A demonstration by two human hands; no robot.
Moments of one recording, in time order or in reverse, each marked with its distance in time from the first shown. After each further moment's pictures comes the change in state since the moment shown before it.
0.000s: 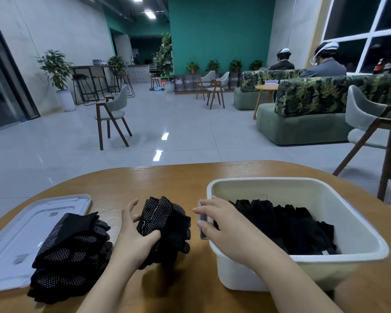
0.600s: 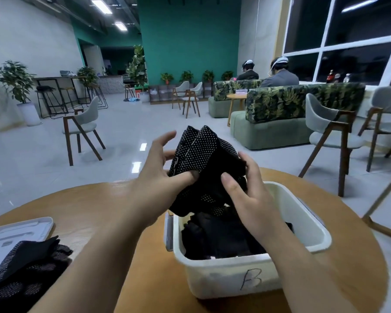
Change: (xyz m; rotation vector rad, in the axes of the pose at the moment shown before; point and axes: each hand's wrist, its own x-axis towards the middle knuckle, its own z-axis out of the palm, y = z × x) left_hand -0.022 0.178 0.036 -0.350 -0.391 0.425; right_hand -0.034 0.018 -0.074 0.541 0.627 0.045
